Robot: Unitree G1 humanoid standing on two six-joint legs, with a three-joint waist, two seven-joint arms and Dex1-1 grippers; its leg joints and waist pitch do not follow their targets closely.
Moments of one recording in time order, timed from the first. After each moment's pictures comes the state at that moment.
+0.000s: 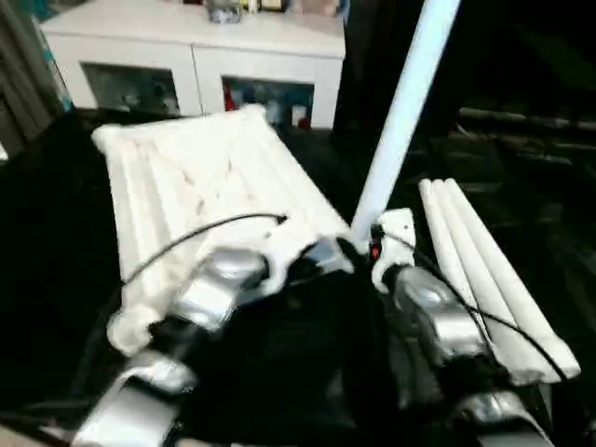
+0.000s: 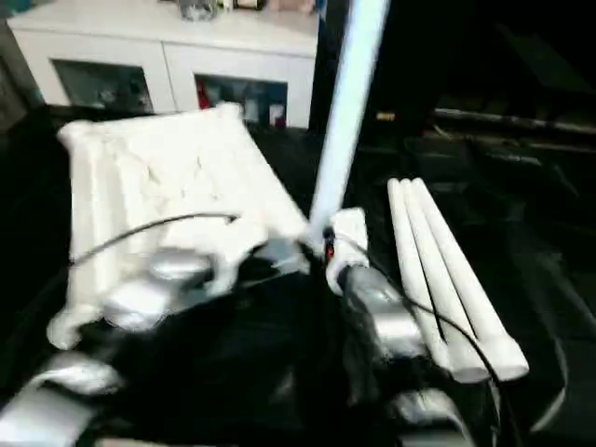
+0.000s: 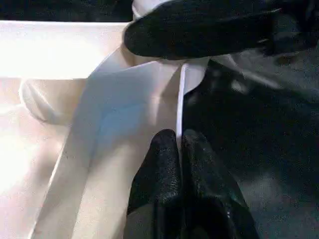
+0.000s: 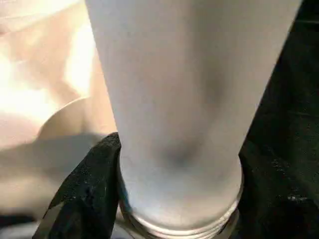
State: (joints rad) left arm -0.63 0.12 -0.30 0.59 0.08 0.35 -0.71; right arm -0.49 -0.04 0.00 0.62 0.11 0.17 0.18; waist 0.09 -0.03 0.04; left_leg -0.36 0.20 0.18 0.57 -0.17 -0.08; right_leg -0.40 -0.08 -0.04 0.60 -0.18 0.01
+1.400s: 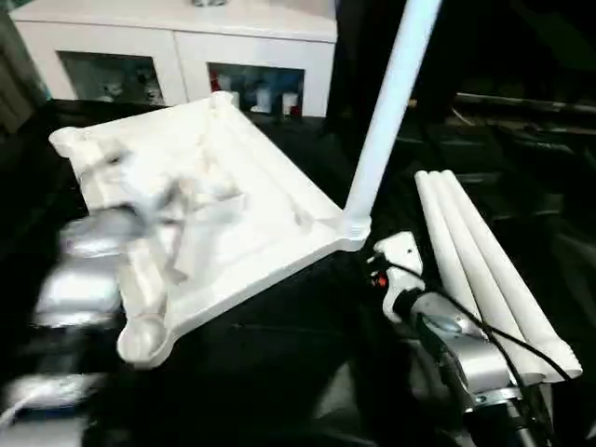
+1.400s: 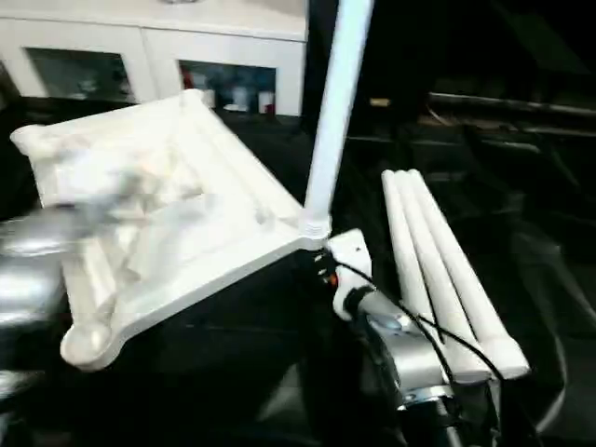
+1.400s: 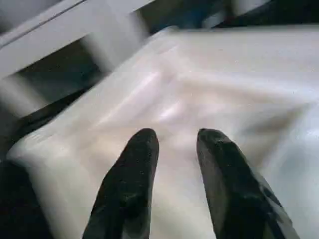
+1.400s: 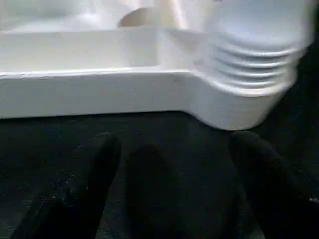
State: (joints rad) left arm -0.43 0.48 0.16 0.19 0.18 0.39 -0.32; right arm -0.25 -0.16 0.15 0.22 0.09 0.35 0.39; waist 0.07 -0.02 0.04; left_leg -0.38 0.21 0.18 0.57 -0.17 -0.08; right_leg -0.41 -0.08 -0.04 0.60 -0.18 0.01
